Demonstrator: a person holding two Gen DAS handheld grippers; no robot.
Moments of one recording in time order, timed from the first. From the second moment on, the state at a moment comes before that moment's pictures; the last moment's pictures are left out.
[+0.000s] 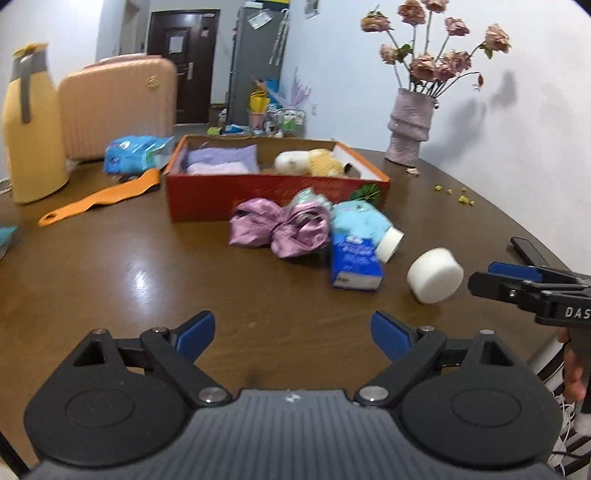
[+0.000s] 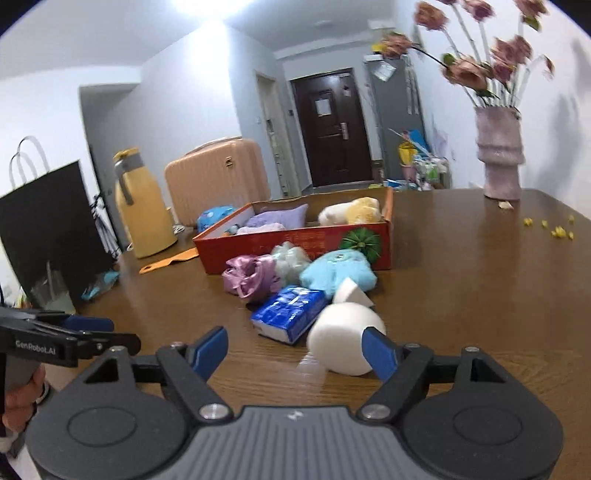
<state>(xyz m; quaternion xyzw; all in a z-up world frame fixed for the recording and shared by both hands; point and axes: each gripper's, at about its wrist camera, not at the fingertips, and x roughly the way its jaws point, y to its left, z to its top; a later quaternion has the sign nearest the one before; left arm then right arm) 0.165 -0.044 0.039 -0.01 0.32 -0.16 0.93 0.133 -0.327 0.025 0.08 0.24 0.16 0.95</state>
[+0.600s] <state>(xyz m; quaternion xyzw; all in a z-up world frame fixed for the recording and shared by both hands) 0.302 -0.131 0.017 -0.04 0.35 -0.22 0.91 0.330 -0.354 -0.010 0.14 0.32 0.16 0.92</state>
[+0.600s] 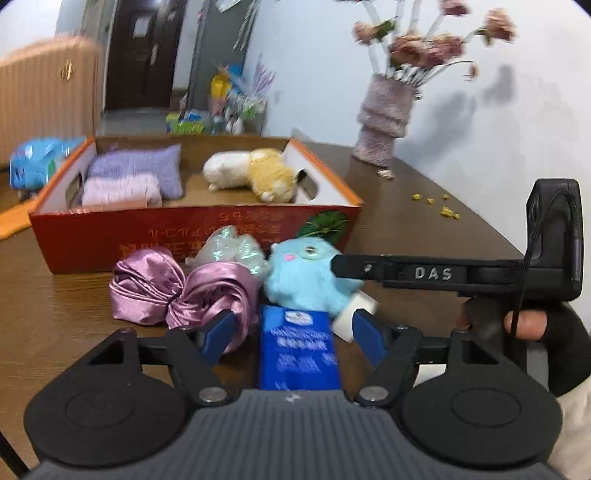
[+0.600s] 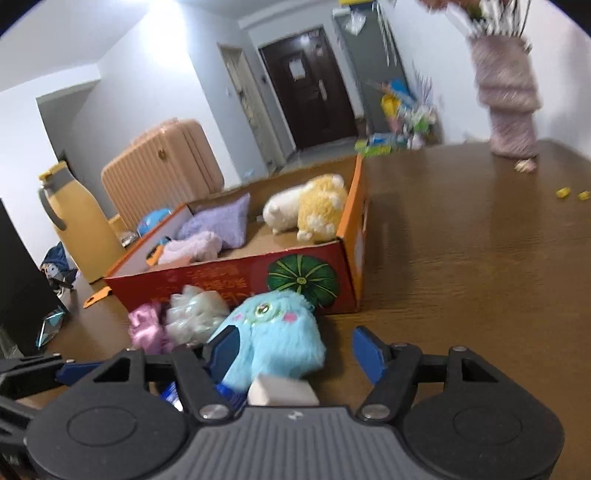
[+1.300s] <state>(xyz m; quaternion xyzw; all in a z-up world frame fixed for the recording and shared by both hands) 0.226 -0.047 0.037 -0.14 0.31 -0.22 0.91 0.219 -0.297 0.042 0.13 0.22 0.24 0.94</state>
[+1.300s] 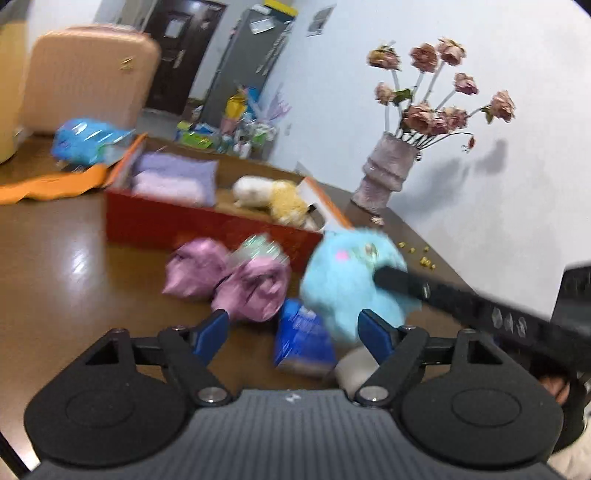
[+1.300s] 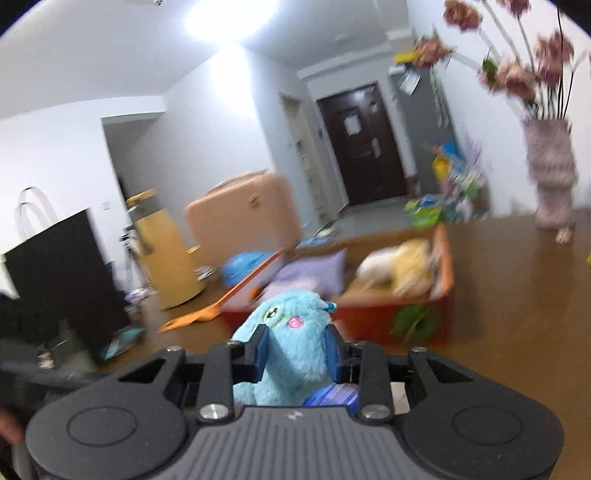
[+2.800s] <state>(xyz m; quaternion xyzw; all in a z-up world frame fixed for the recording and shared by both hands) 0.414 -0.081 0.062 -0.17 0.34 -0.30 0.87 0.353 -0.308 0.079 0.10 0.28 0.20 0.94</state>
